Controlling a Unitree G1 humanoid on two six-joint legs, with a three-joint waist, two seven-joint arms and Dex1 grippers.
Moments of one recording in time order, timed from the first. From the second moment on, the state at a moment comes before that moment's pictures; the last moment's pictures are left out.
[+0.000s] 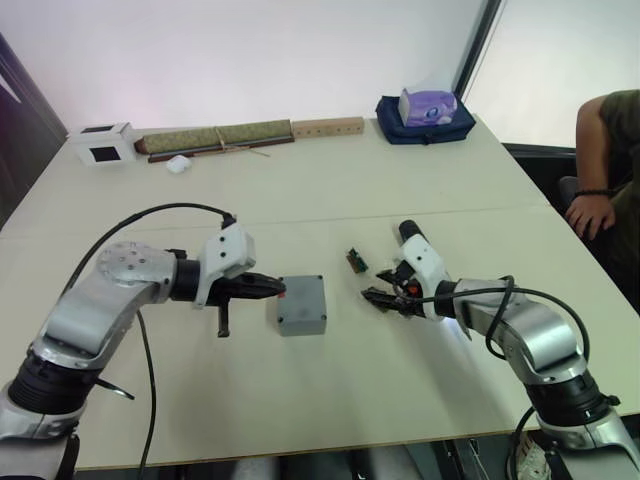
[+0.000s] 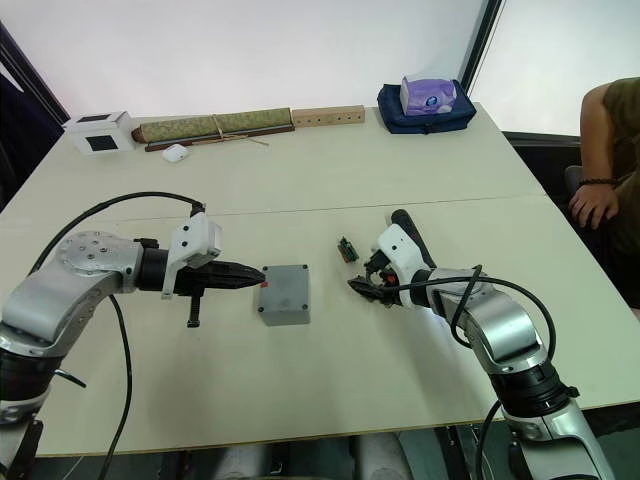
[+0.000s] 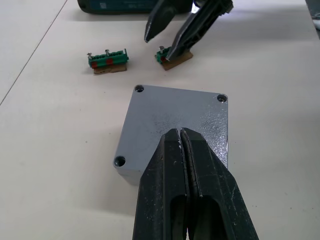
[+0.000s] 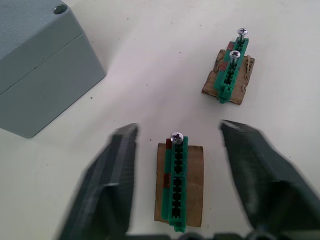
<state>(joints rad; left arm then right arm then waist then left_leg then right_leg) -0.45 0.84 -0.10 -0.37 -0.43 0.65 -1.11 -0.38 -0.60 0.13 -0.32 0.36 0.92 0.64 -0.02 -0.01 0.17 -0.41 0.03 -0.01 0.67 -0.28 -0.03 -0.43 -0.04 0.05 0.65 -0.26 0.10</state>
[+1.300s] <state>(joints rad) -0.44 0.85 -0.09 -0.38 -0.43 0.65 -1.10 -0.72 -0.55 0.26 -0.42 0.51 1.19 0.66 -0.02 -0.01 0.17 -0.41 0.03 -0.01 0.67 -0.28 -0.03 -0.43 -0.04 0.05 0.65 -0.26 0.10</state>
